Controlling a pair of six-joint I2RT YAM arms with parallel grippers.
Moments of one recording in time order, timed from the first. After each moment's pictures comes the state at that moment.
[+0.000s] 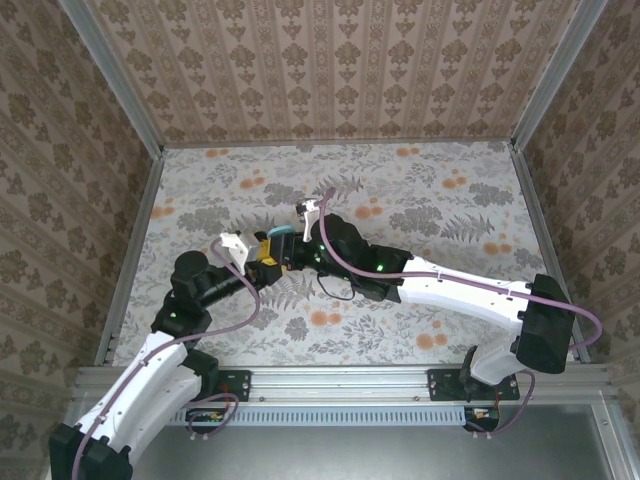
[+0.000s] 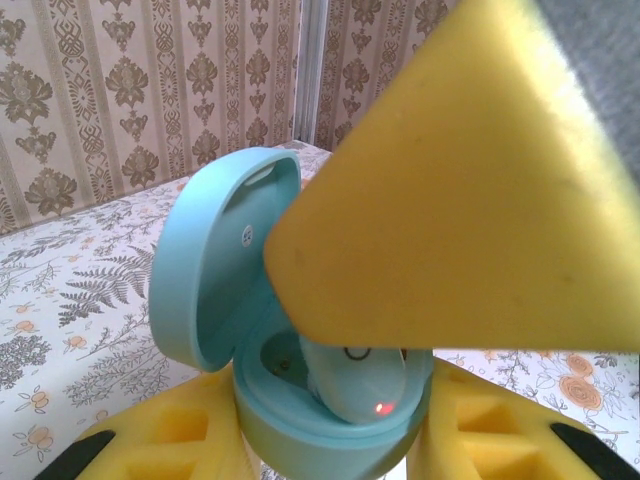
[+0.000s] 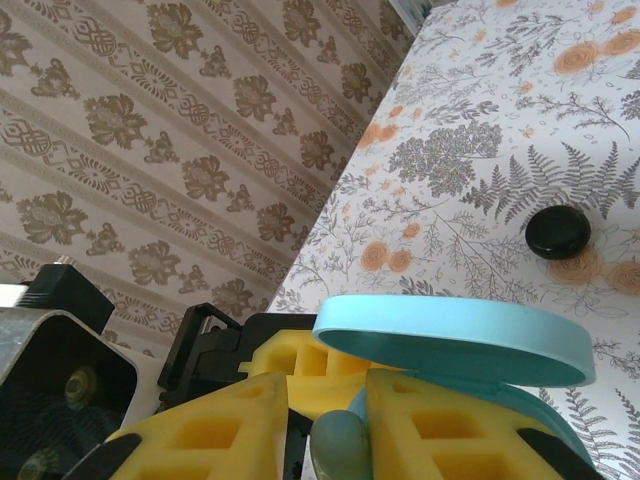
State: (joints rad) left arm -0.44 0.63 0.40 0.12 0.60 -0.05; right arm 1.05 1.49 1.22 -0.06 0.10 0.79
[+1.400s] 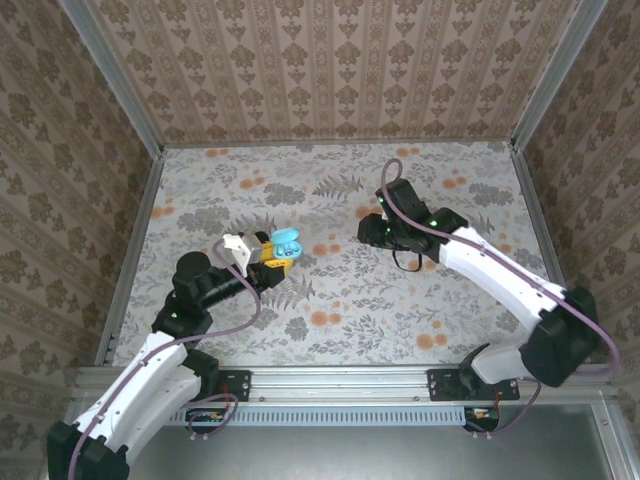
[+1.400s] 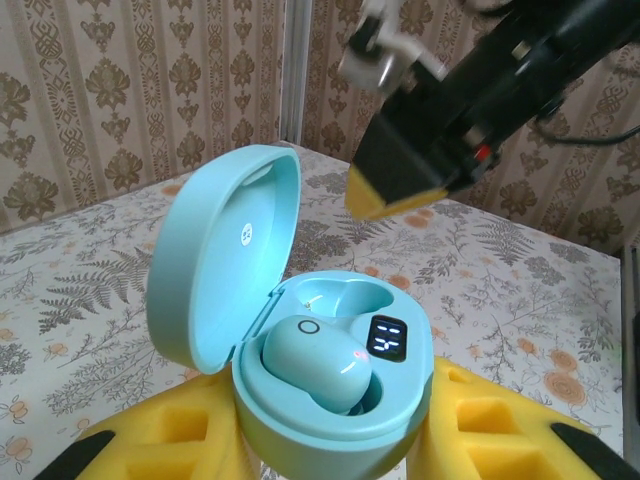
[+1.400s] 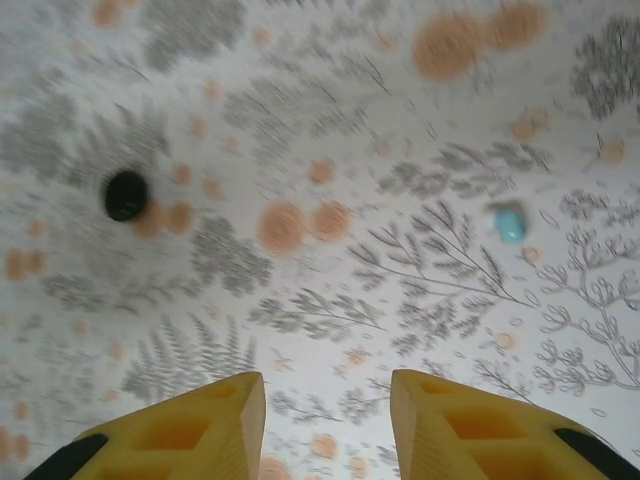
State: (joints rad) left arm -0.48 0.63 0.40 0.13 0.60 -0.05; right arm 0.57 1.41 1.18 -0.69 -0.01 0.69
